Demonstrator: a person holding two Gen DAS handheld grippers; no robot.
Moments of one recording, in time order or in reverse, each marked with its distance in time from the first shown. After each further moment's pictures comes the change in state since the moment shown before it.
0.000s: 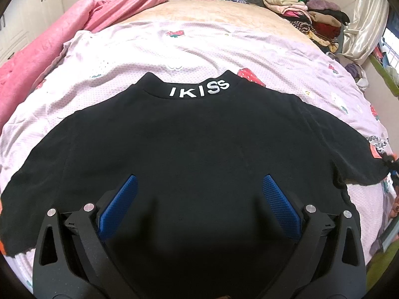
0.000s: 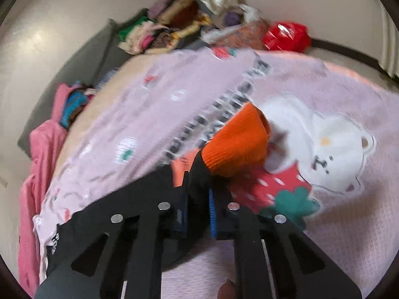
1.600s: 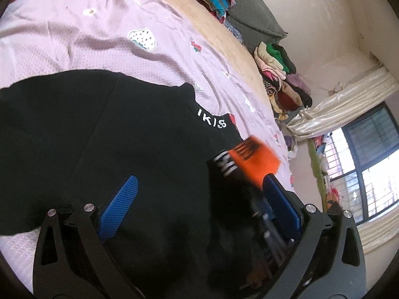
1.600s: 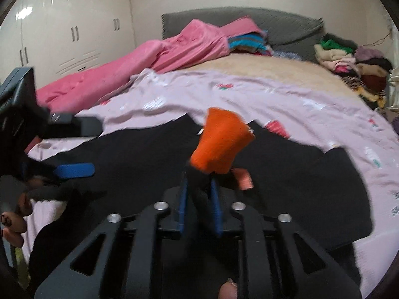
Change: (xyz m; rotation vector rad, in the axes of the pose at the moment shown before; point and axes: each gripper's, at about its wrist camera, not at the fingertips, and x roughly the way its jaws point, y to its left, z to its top) left arm -0.024 0.152 -0.019 -0.502 -0.033 -0.566; right arm -0.056 0.326 -0.249 -0.929 0.134 0.483
